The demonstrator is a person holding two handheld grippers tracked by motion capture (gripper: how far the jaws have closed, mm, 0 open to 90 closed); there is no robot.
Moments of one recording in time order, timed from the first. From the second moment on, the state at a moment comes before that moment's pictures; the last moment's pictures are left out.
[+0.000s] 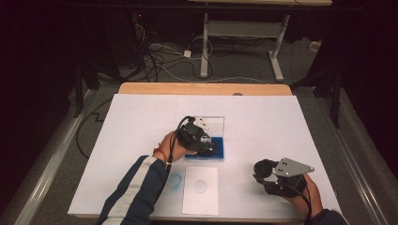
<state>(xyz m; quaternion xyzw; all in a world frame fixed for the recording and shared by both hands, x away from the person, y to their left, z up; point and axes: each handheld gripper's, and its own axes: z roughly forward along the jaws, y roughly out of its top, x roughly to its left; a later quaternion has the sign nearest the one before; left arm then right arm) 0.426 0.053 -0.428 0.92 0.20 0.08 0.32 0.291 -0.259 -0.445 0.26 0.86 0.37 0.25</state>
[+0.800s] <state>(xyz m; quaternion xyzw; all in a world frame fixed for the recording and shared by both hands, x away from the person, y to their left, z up) 0.426 0.052 -0.429 0.92 0.21 0.08 0.31 0.290 -0.259 -0.443 0.25 0.85 0.38 0.25</state>
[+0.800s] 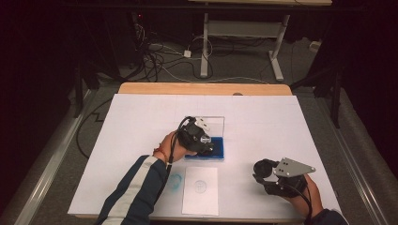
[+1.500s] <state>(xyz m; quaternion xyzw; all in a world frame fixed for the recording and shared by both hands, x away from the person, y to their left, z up) 0.417 0.059 -0.411 0.92 0.20 0.09 0.33 0.294 -0.254 -0.443 0.24 0.85 0.39 0.24</state>
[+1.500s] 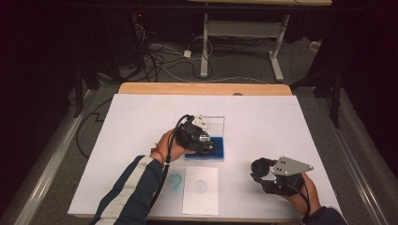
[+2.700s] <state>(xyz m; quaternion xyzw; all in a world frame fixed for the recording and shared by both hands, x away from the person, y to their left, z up) 0.383 0.097 -0.368 0.90 0.18 0.13 0.37 0.297 -0.257 -0.441 0.24 0.85 0.39 0.25</state>
